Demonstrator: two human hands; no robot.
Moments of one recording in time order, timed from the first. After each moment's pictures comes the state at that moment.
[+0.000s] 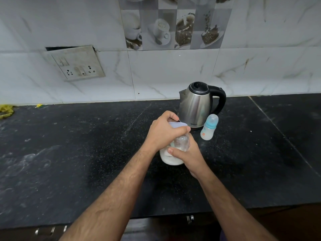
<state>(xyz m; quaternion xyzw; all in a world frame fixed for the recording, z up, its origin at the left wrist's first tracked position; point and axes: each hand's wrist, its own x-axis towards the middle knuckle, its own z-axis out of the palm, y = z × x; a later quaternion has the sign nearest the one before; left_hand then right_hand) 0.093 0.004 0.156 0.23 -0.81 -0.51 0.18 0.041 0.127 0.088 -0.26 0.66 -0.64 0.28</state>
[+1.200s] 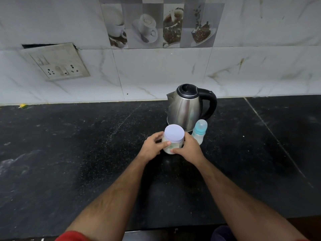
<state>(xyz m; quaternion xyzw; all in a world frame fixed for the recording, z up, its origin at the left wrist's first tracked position) 0.027 -0.014 0.037 0.28 -0.72 -0.63 0.08 -0.083 0.126 0.034 -0.29 0.85 -0.40 0.17</state>
